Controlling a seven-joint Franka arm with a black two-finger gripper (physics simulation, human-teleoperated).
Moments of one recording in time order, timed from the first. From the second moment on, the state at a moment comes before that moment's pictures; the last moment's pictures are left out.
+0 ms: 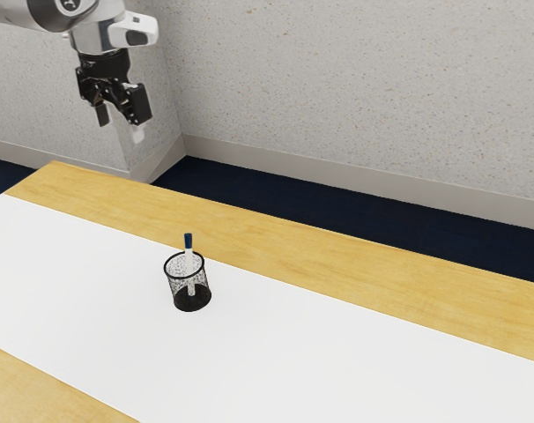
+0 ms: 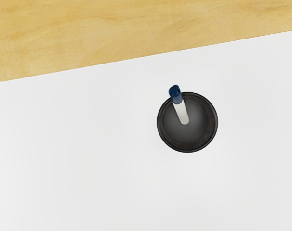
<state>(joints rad) -0.07 0.02 0.12 -1.51 0.10 1.54 0.20</state>
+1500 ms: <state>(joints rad) 0.01 0.56 0.09 -1.46 -0.13 1.75 0.03</state>
